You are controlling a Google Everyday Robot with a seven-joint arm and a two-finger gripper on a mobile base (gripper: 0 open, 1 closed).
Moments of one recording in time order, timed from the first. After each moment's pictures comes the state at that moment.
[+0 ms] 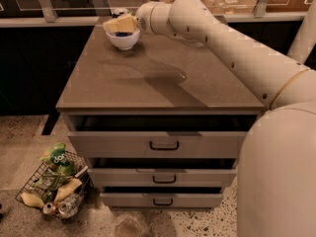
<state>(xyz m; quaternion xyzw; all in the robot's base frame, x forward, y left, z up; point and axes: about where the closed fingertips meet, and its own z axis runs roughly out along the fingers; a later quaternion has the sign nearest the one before) 0.829 0.081 0.952 -0.32 0.70 0.23 0.60</state>
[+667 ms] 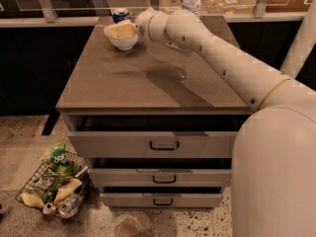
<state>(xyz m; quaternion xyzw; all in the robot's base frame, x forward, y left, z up) 0.856 0.083 0.926 -0.30 0.69 0.23 0.62</state>
